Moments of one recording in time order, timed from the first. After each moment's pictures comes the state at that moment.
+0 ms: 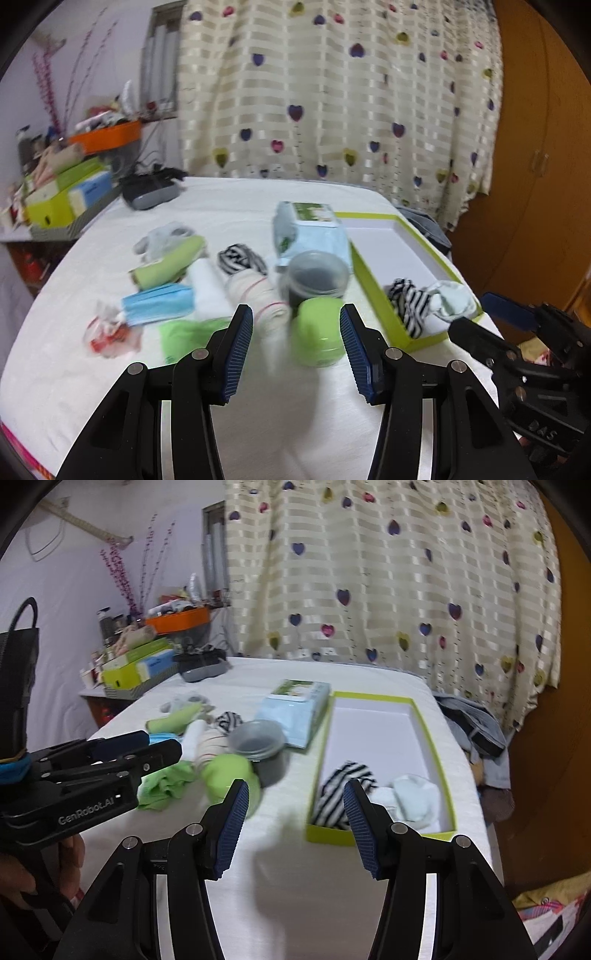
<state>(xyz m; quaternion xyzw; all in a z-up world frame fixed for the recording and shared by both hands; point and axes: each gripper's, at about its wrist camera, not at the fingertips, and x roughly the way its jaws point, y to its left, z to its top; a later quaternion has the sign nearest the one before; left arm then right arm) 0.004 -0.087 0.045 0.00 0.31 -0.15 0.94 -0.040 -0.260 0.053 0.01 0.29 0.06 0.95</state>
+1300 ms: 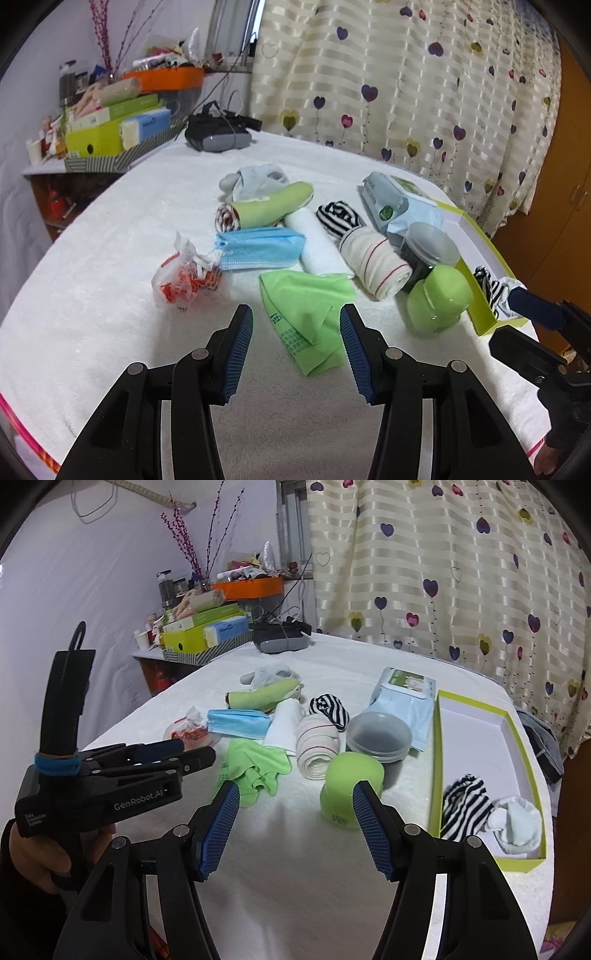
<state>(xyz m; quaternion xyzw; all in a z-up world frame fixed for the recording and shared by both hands) 0.031 0.012 -0.004 -0.06 0.37 -0.09 0.92 -0.016 -0.171 0.041 -0.02 0.33 0.17 0.93</state>
